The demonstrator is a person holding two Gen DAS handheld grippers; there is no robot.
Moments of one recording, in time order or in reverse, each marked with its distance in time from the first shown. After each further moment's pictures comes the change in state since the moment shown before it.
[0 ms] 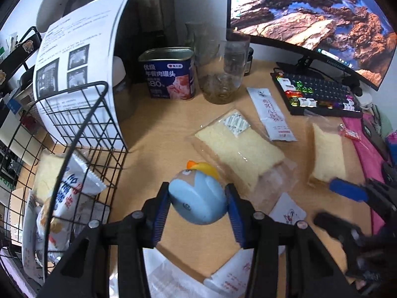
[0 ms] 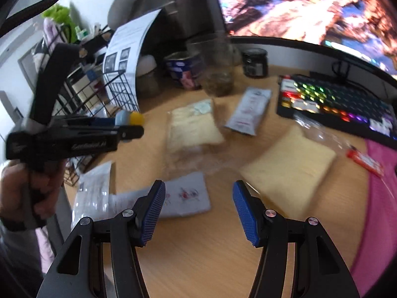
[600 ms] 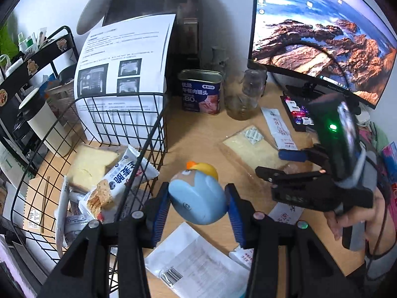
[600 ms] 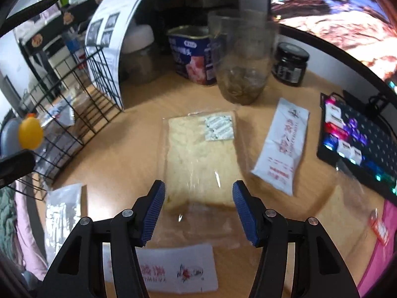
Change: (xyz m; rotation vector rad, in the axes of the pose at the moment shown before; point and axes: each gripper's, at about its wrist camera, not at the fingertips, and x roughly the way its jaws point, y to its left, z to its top) left arm -0.057 0.040 -0.021 -0.066 -0.095 0.038; right arm 0.102 0.027 0.065 -0.161 0.194 -0.094
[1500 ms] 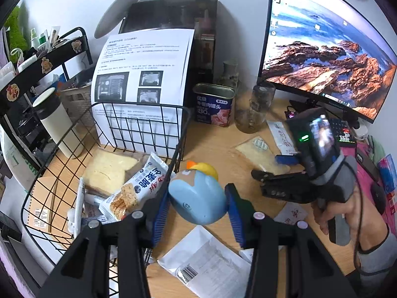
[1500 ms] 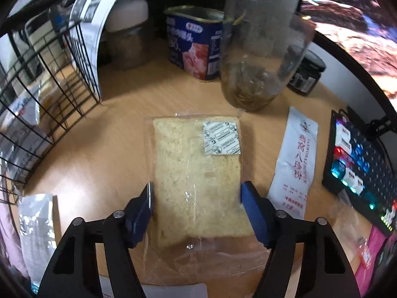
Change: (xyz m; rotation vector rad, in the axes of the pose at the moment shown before) left arm -0.027 0.025 0.002 -0.042 -0.054 0.002; right arm 0.021 0.003 0.020 -0.022 0.024 -0.061
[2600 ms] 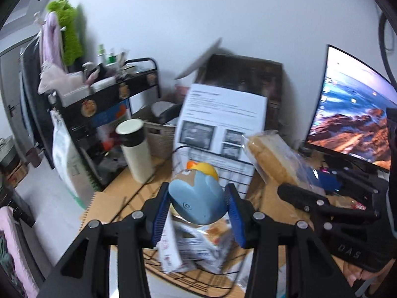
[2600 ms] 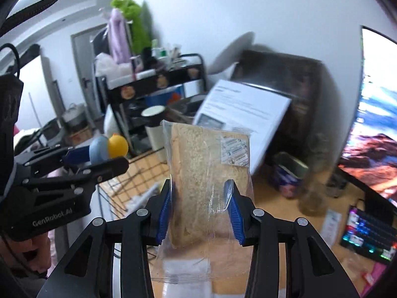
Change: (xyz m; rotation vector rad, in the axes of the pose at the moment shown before) left arm -0.101 0.104 0.021 -0.163 -0.202 0.194; right arm -0.192 0.169 0.050 -0.155 -0.415 0.264
